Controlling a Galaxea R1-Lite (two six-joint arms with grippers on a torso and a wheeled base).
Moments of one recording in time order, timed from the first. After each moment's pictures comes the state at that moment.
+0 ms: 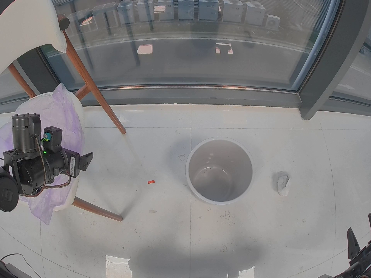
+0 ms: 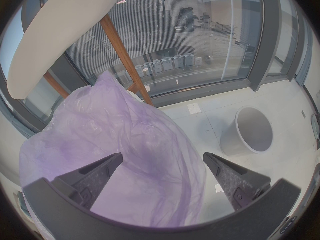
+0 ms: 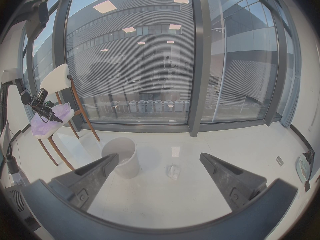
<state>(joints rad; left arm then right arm) -0.18 1.48 -0.66 -0.42 0.23 0.18 0.00 0.02 -0.02 0.00 0.00 0.02</state>
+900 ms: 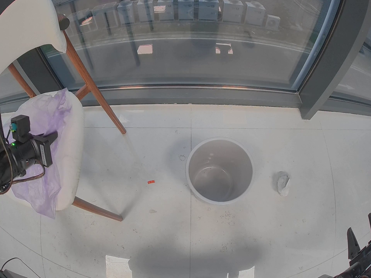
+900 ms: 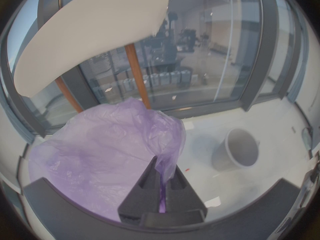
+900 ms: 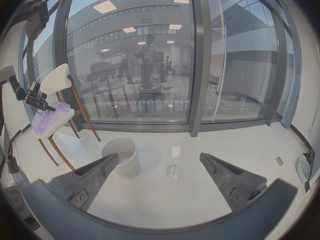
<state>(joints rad) 0.01 1.26 -0.64 -0.43 -0.15 0.11 0.00 0.02 -0.02 0.00 0.00 0.02</state>
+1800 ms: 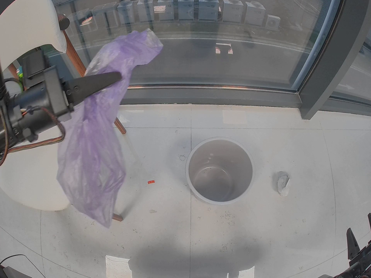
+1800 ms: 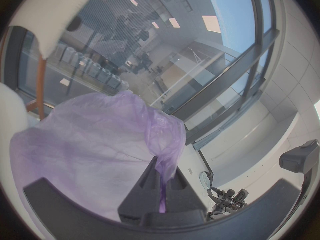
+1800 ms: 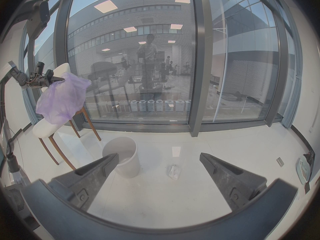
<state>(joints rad) -0.44 1.37 -0.97 -0.49 -0.51 -0.47 0.01 0.02 -0.02 0.00 0.01 0.01</state>
